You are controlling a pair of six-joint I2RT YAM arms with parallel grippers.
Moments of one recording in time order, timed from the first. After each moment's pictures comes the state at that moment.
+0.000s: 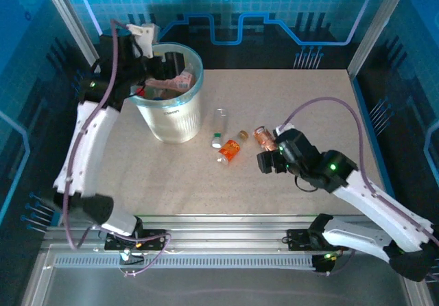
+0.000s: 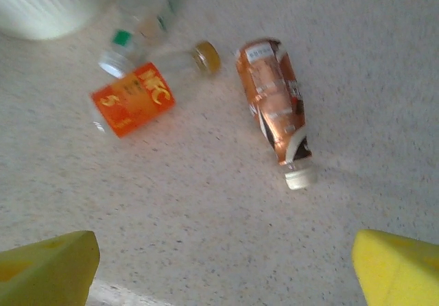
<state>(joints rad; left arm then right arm) -0.19 1.45 1.86 -0.78 0.27 -0.21 0.73 0.99 1.06 -0.99 0.29 0.42</state>
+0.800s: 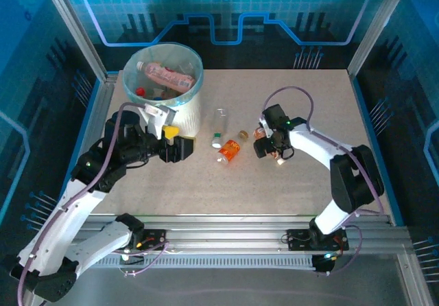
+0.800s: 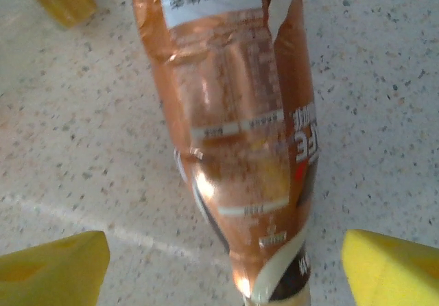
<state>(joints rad) -0.45 0.87 1.12 -0.71 0.36 -0.22 0.40 1.65 1.09 -0.68 0.09 0.06</state>
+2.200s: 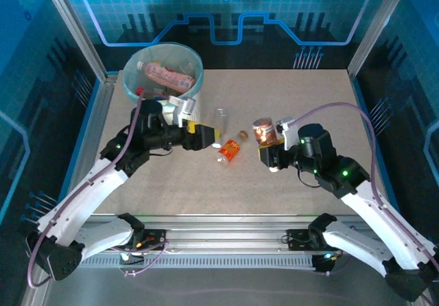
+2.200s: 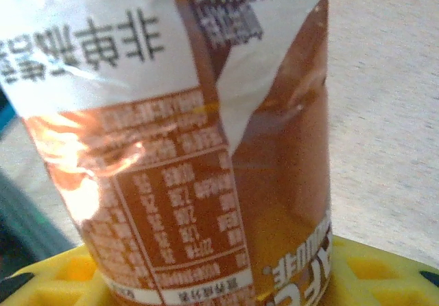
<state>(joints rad) -0.52 1.07 1.08 -0.37 0.57 -0.53 0.61 0.82 0.94 -0.69 -0.14 0.28</state>
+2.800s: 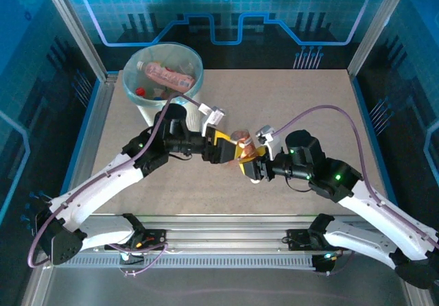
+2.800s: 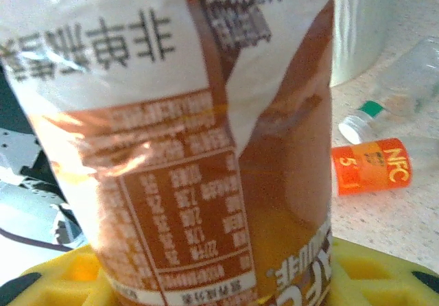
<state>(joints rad) -0.69 1.17 1.08 -0.24 0.70 -0.55 0.81 0.86 0.94 -0.58 -0.24 0.30</state>
